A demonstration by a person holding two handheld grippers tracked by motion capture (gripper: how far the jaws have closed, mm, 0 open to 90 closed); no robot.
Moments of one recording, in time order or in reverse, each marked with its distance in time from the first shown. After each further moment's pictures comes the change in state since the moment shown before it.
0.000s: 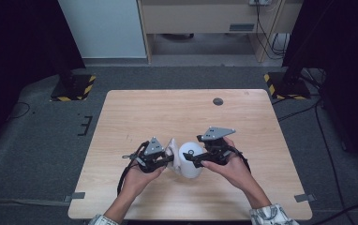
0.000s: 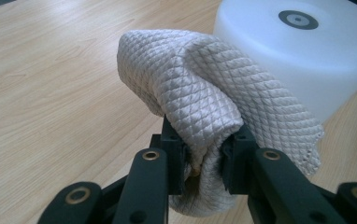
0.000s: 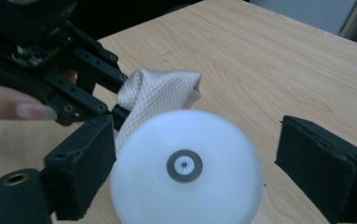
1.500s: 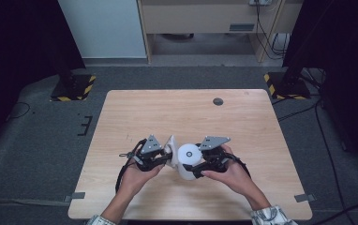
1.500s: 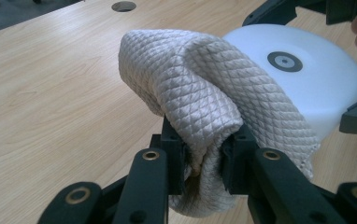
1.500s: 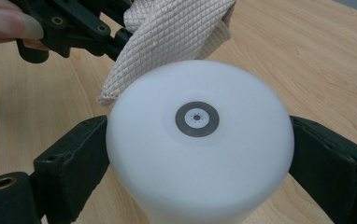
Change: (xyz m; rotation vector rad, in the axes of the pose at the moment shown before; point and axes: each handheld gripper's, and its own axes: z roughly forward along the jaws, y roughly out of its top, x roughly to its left) left arm -0.002 0.010 -0.012 -0.025 0.001 0.024; right arm 0.008 -0.024 0.011 0.062 0.048 -0.069
